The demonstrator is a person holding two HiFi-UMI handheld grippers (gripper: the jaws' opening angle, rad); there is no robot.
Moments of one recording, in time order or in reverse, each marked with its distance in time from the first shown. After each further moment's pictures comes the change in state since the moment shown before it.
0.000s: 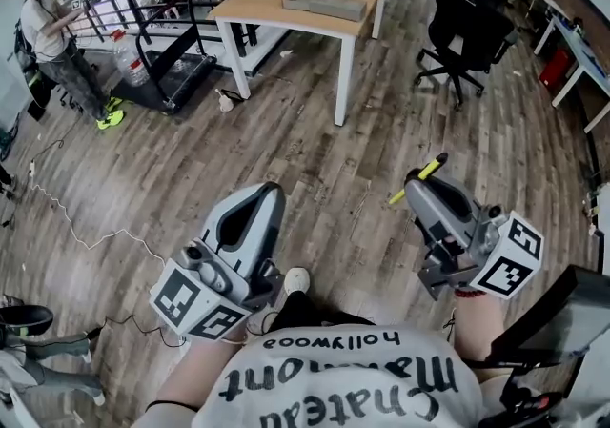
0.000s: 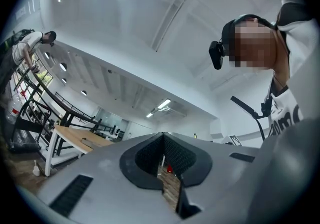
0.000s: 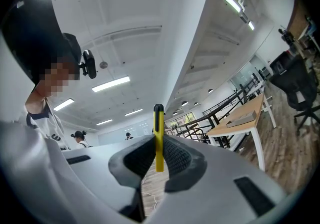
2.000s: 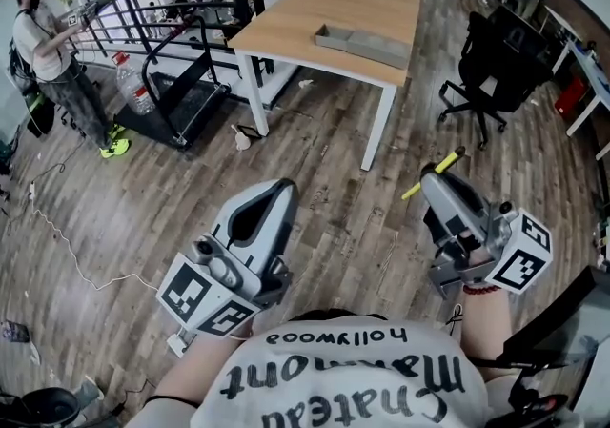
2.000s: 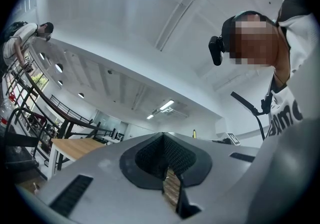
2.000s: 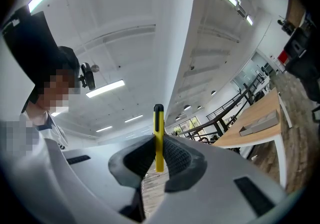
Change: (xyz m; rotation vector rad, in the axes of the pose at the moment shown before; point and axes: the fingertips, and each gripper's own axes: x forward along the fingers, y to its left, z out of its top) left arm 0.098 0.263 0.052 0.029 -0.010 -0.035; right arm 0.245 -0.136 0.051 0.033 -0.068 0.042
